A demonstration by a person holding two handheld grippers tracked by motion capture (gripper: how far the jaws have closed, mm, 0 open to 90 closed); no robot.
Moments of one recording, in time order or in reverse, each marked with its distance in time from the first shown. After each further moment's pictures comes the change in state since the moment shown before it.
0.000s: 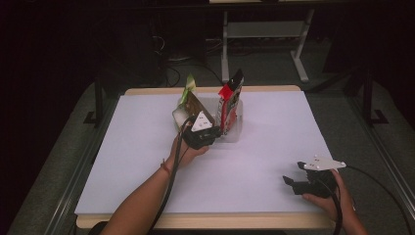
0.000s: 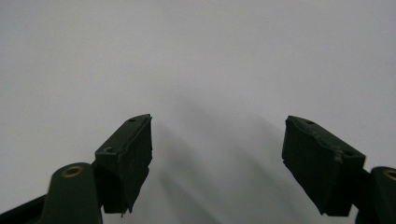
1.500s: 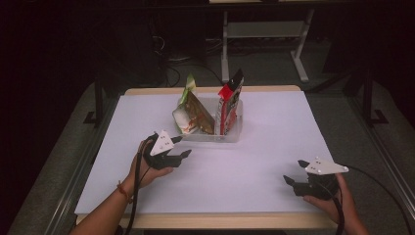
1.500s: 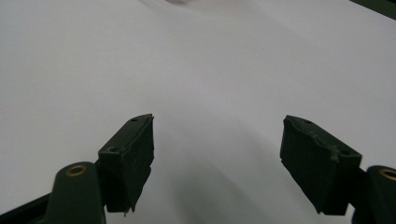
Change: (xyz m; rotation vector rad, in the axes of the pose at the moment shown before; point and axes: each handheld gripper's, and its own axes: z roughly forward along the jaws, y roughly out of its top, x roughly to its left) left arm 0.004 -0.053 -0.113 0.047 0.086 0.080; right arm 0.009 0.005 -0.012 -0.055 -0.035 -0.085
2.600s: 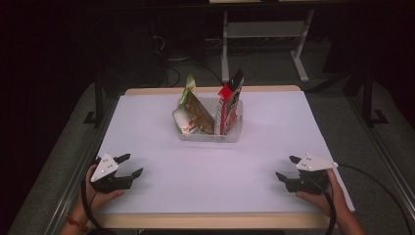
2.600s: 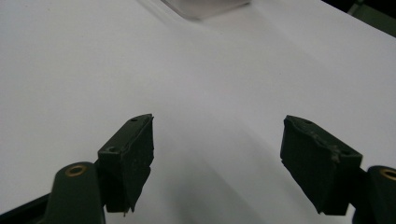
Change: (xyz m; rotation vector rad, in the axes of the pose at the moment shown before) left arm 0.031 -0.106 -0.108 -0.007 0.148 -0.161; right arm 0.003 0.013 0.018 -0.031 0.031 -0.064
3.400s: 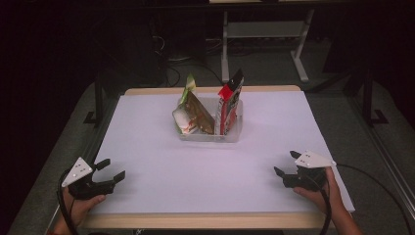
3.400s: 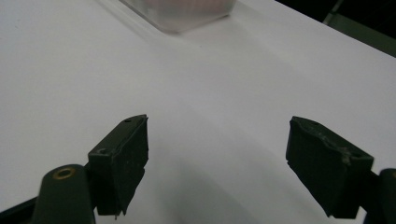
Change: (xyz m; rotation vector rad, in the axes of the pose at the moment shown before) left arm 0.016 -0.024 -0.032 -0.046 0.048 -0.193; right arm -0.002 0.001 0.008 -0.046 -0.068 0.036
